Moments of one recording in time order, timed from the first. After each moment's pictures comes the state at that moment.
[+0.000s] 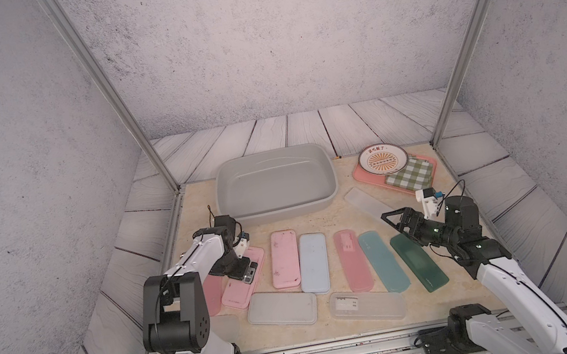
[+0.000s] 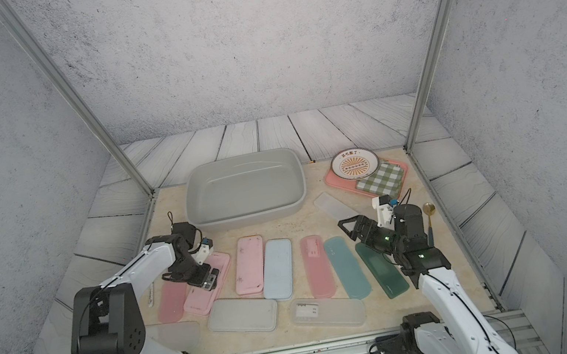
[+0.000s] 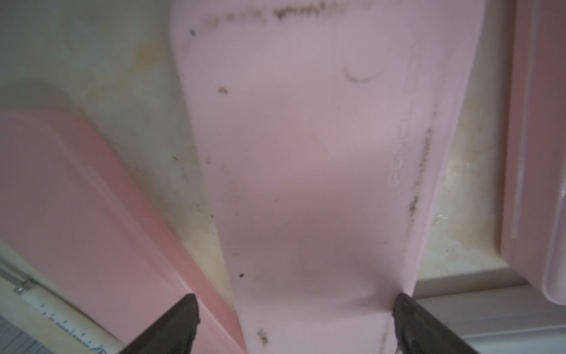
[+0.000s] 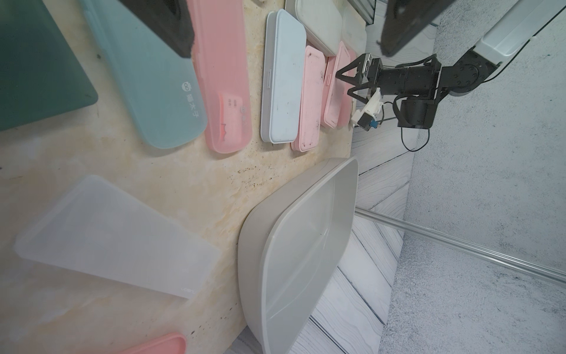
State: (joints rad) left arm -0.11 1.60 0.99 -0.93 -0.01 0.31; right arm 0.05 0.85 0.57 -0.24 -0.66 0.76
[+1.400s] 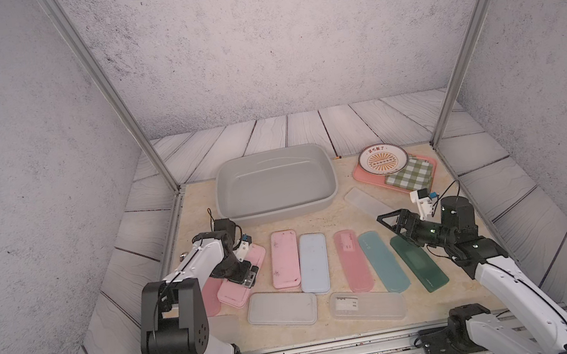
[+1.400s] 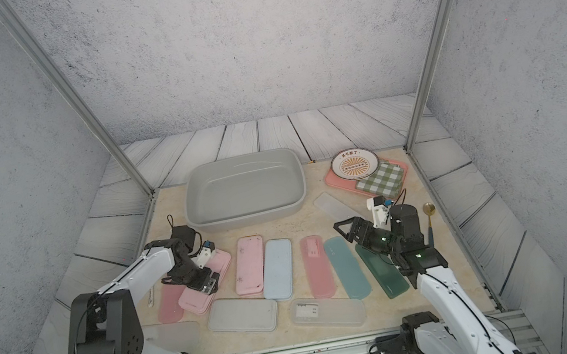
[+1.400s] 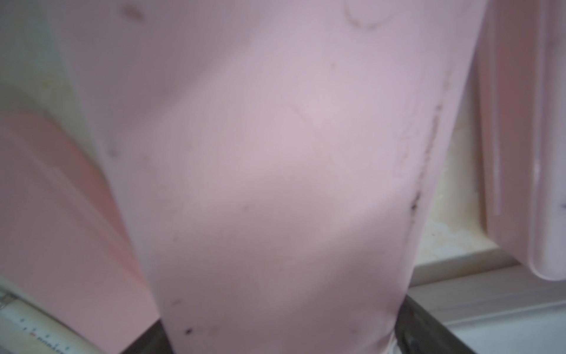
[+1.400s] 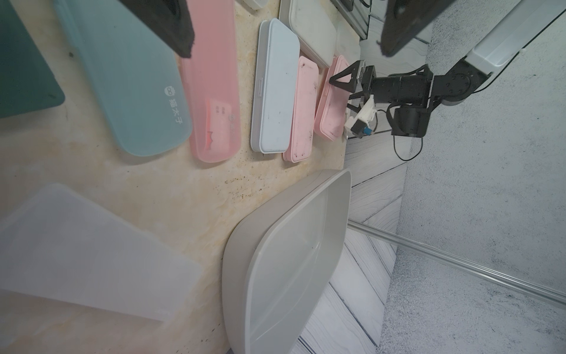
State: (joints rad) left arm -0.11 1.51 0.95 -0.92 0.02 0.35; right arm 0.09 0.86 0.57 -0.22 -0.68 0.77
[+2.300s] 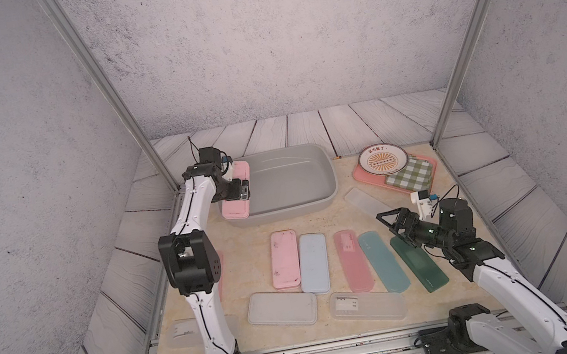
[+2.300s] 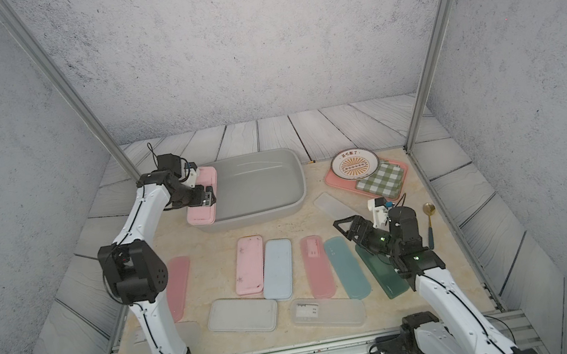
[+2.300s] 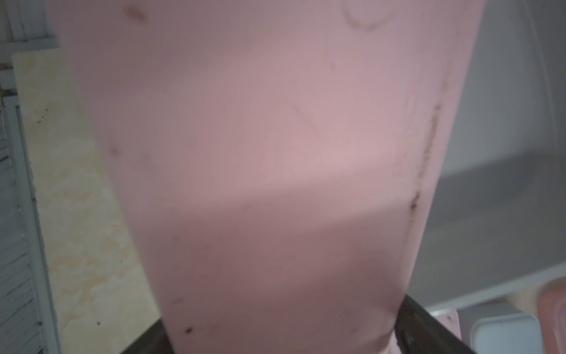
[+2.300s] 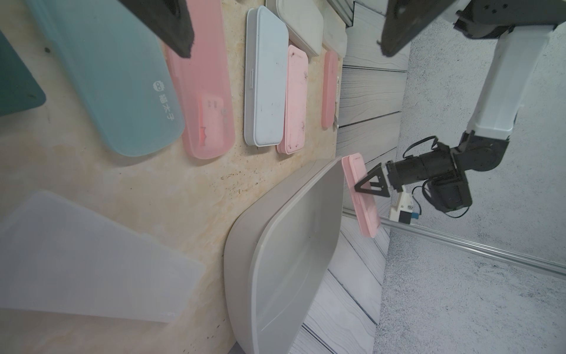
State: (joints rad) left arm -0.07 2.16 2.07 -0.99 0.13 0.08; right arm 0.11 0.86 0.52 -0.11 -0.66 0.89
